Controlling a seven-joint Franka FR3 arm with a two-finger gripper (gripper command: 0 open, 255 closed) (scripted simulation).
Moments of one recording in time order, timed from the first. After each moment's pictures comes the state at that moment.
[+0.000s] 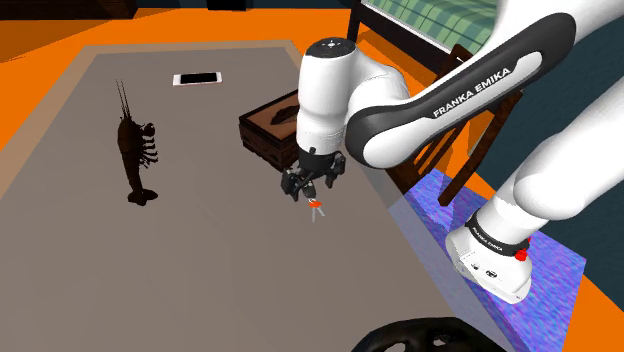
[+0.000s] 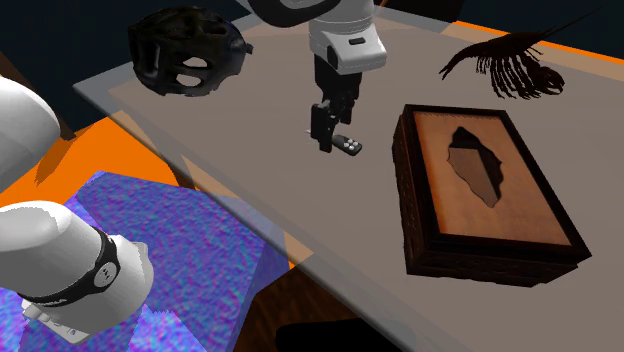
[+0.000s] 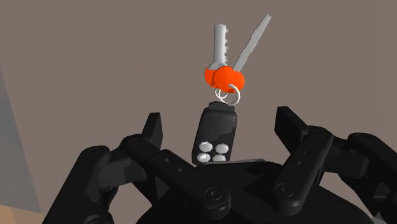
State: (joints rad) arm -0.01 -0.10 0.76 -2.42 0.02 2.36 0.98
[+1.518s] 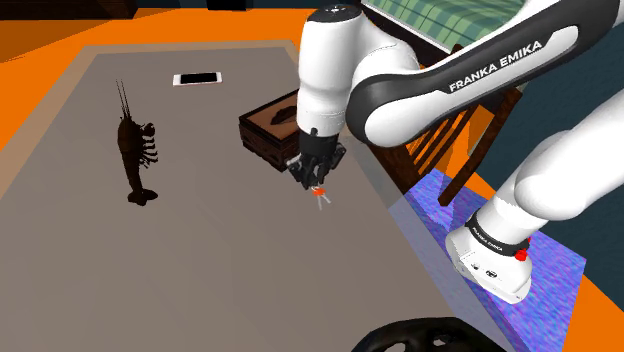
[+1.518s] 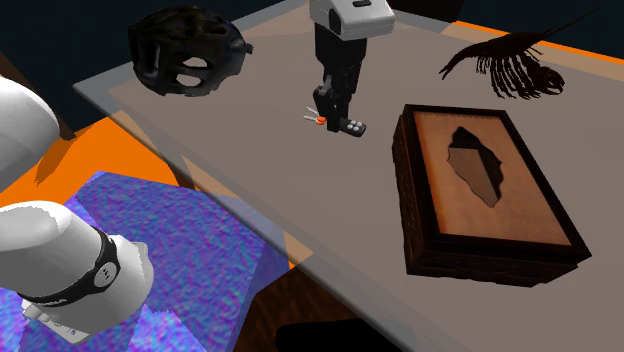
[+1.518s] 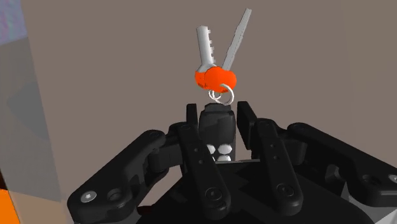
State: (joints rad) arm 0.00 -0.18 0.74 -2.37 0.09 2.24 0.92
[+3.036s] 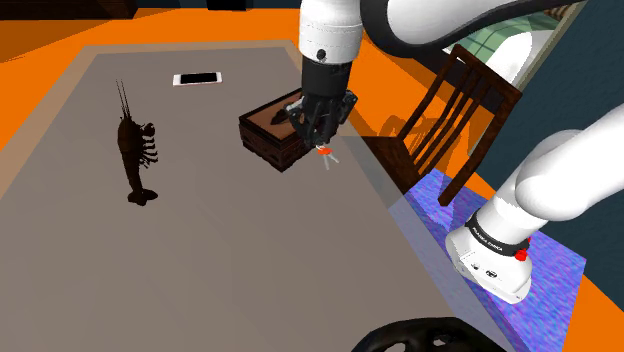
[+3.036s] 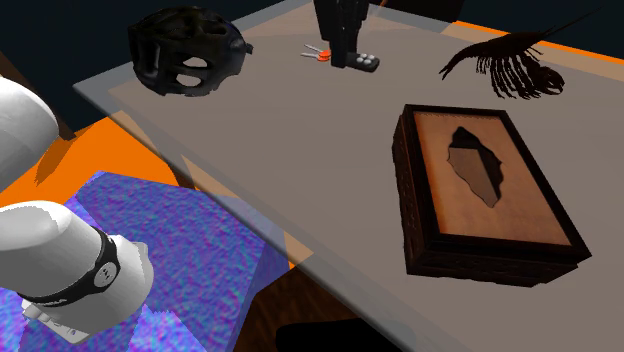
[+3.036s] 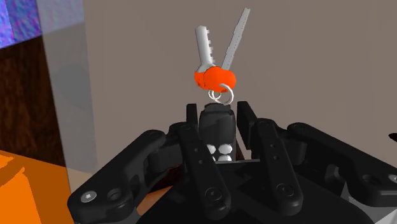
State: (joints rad) arm 0.02 -0.32 0.66 -2.16 0.15 1.92 0.85
